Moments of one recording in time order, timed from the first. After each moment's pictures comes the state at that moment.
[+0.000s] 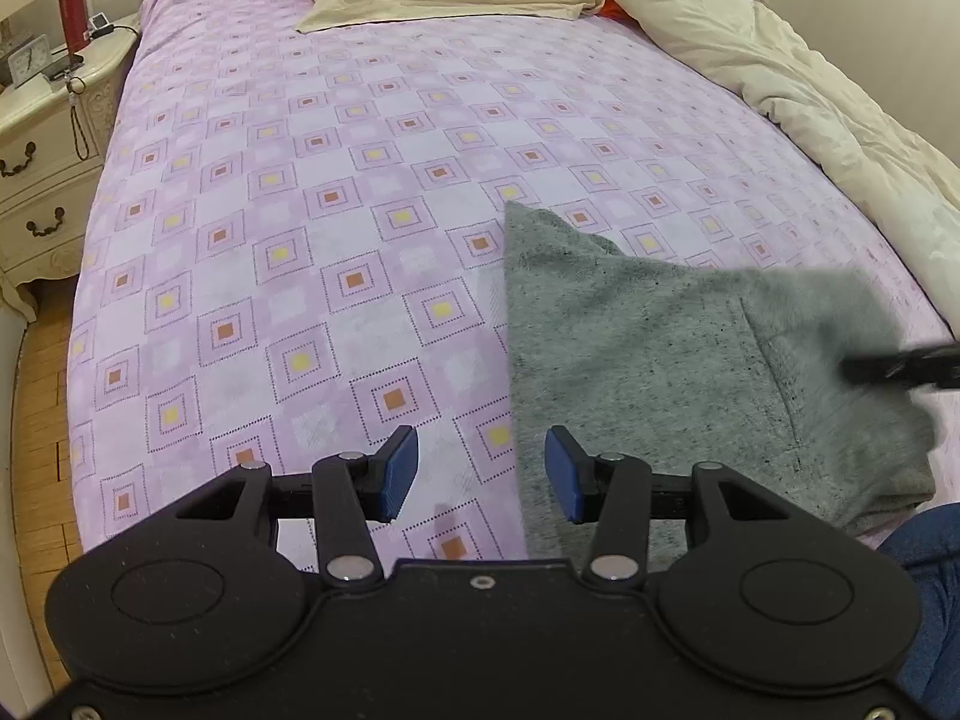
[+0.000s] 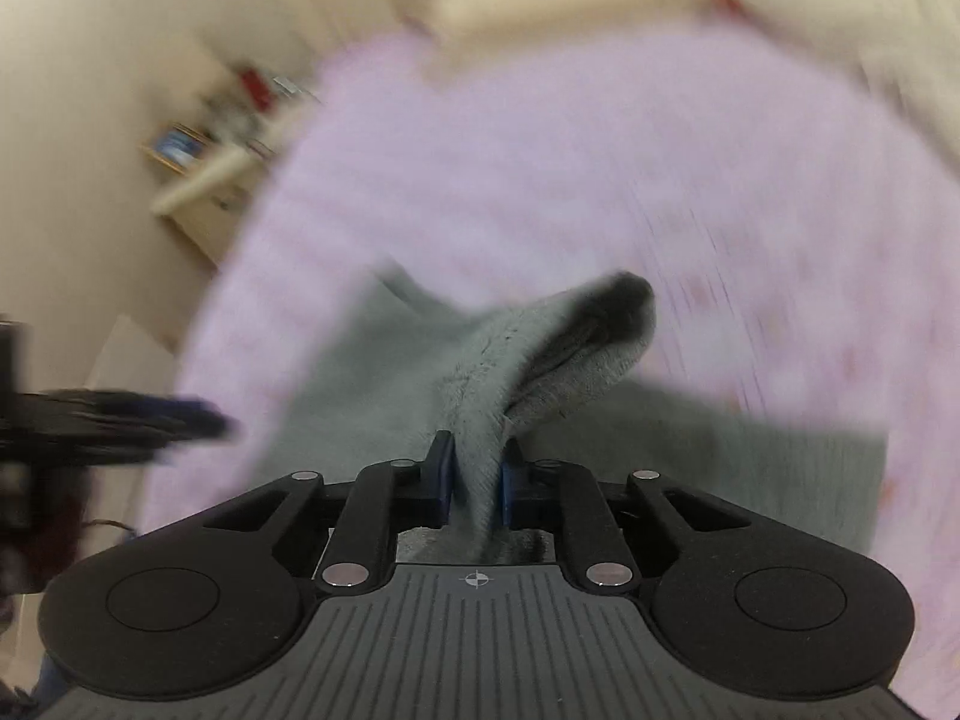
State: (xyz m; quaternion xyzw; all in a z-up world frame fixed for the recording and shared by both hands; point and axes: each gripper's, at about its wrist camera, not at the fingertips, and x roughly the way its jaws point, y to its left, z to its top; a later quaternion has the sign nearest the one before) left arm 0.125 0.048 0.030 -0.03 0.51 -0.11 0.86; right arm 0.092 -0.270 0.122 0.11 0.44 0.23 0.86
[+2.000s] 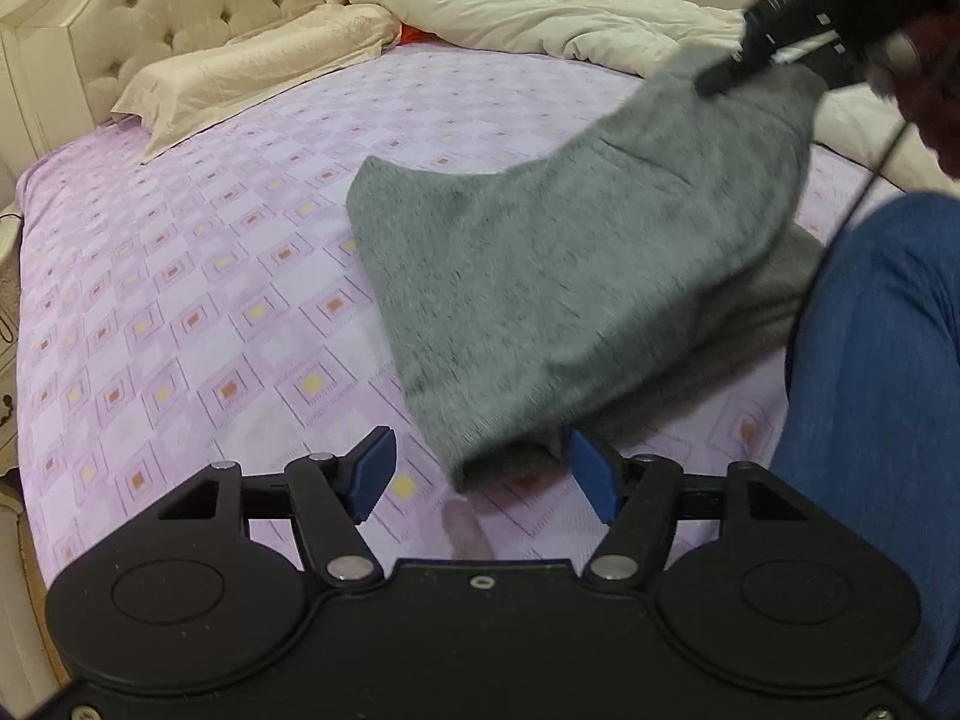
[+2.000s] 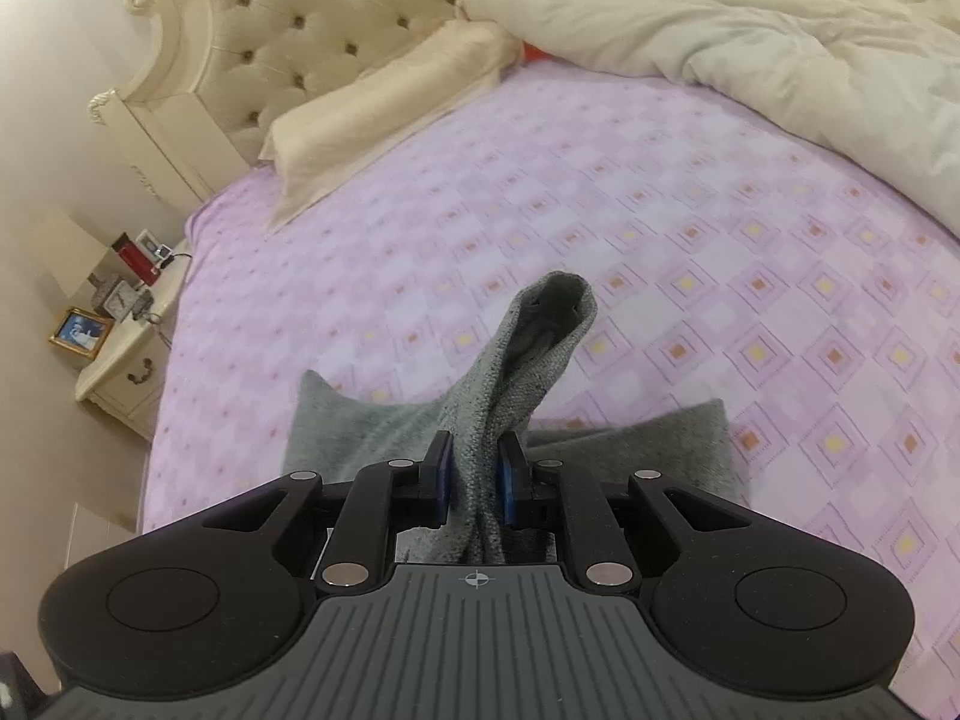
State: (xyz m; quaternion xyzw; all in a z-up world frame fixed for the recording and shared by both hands) left arm 0.037 -0.025 0.017 0.12 0.42 -0.23 0.87; right arm 0.099 -0.339 0.096 0.24 0.43 0.07 0.87
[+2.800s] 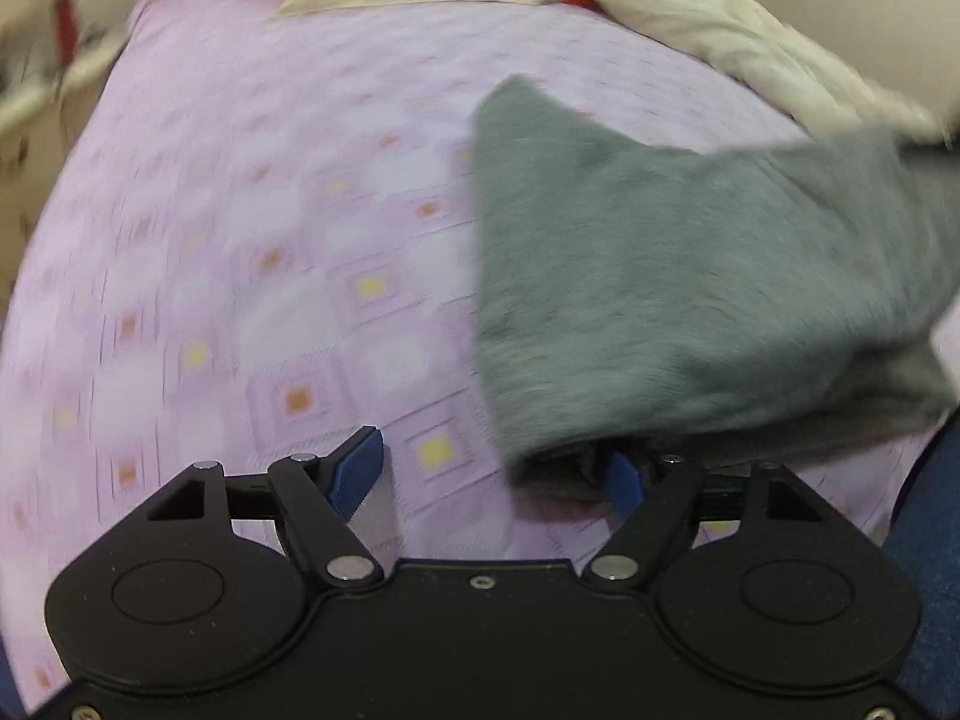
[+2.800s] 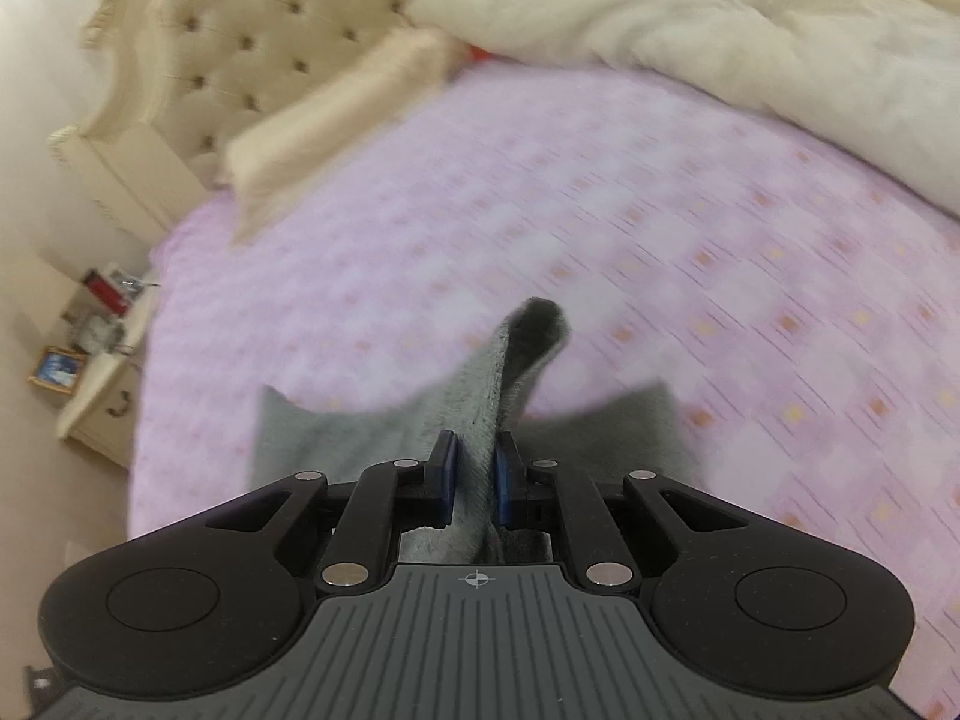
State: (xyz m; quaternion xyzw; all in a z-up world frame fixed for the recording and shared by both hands) left arm 0.061 -0.002 -0.021 -0.03 0.48 -0.10 0.87; right arm 0.089 -0.370 0.060 0.27 0.46 0.01 0.85
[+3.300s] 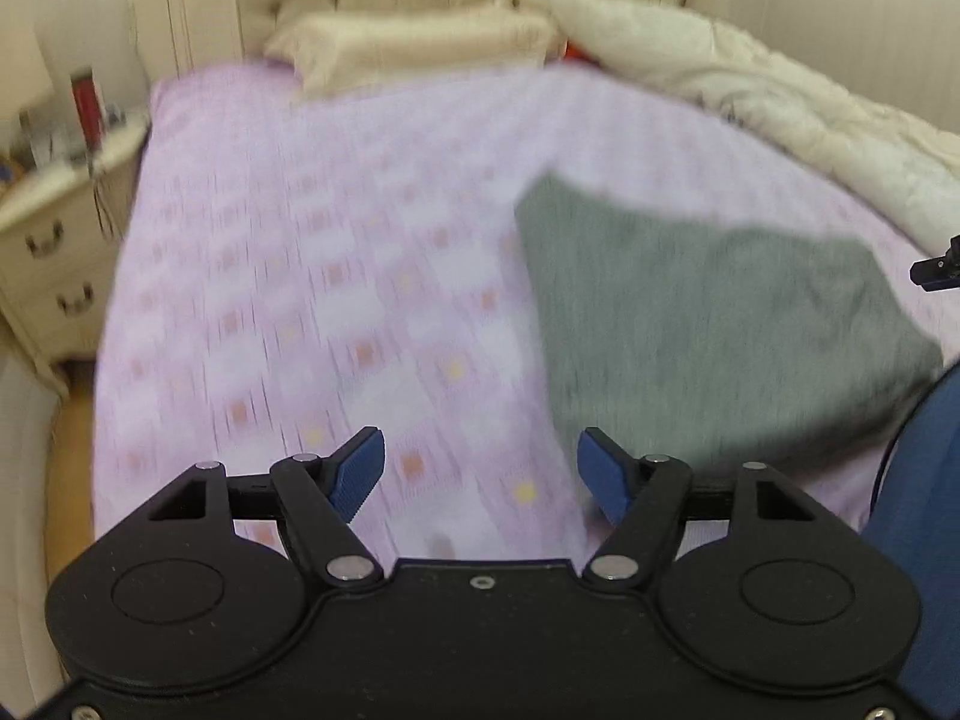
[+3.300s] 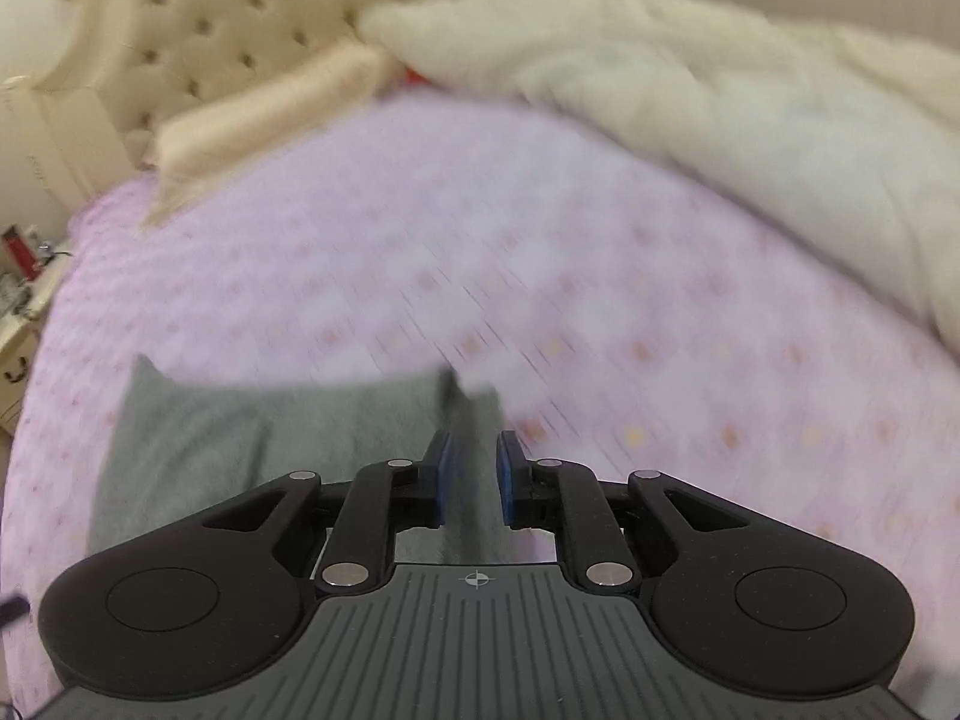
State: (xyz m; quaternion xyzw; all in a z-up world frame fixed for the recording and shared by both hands) left arm 0.049 0.018 0.036 0.04 0.41 -0.10 0.90; right arm 0.060 -0.368 0.068 0.16 0.41 -0.03 0.90
